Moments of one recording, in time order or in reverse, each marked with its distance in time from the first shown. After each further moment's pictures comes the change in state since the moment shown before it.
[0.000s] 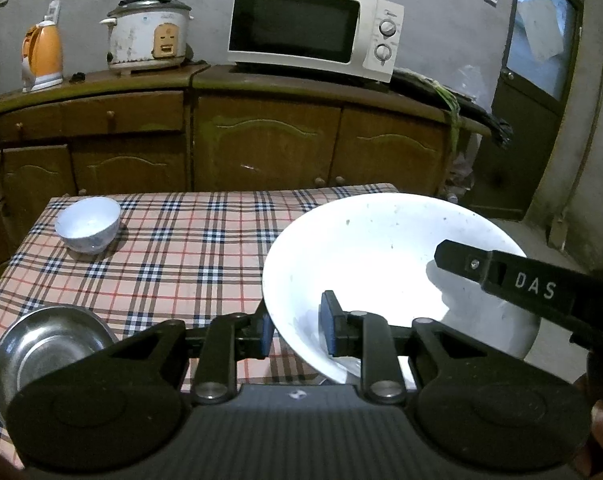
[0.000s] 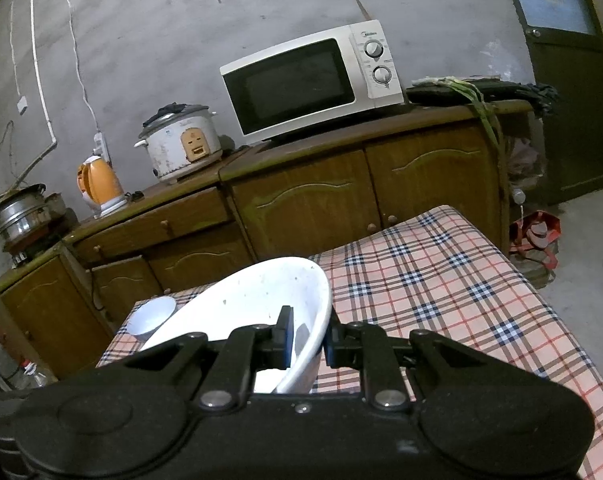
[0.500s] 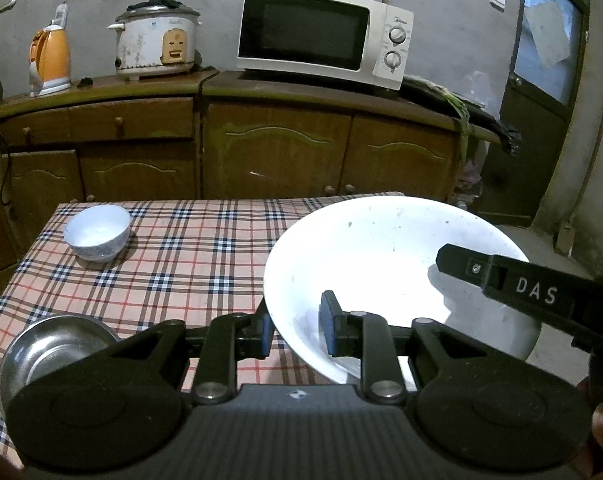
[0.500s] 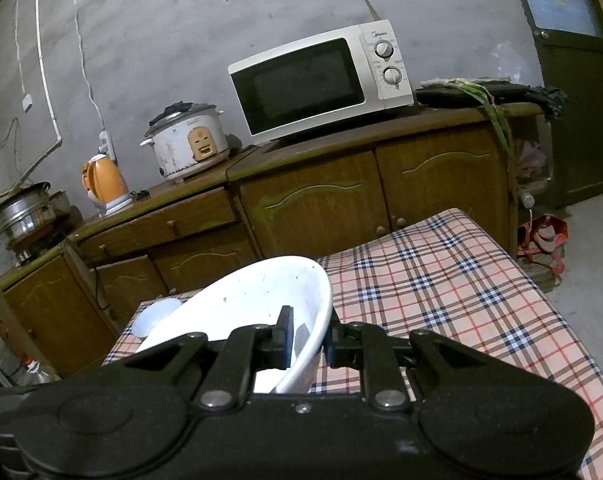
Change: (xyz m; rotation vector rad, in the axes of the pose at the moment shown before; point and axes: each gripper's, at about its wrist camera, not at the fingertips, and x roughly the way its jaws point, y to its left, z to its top) left arm 0.001 0.007 0.007 -0.003 -0.017 0.022; right arm 0.007 0.005 0.007 -0.007 0.003 0.020
